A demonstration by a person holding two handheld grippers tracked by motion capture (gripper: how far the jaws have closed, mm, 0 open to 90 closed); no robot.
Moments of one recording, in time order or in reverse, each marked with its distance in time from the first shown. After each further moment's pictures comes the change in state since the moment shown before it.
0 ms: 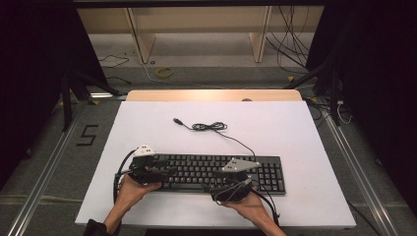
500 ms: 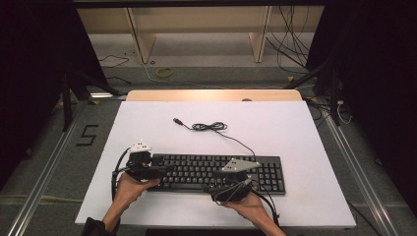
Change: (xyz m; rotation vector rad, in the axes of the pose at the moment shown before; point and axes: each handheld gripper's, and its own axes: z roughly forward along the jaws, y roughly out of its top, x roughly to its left) left arm 0.010 0.003 -0.002 -0.024 0.012 -0.046; right arm 0.001 0.000 0.000 0.001 0.004 0.001
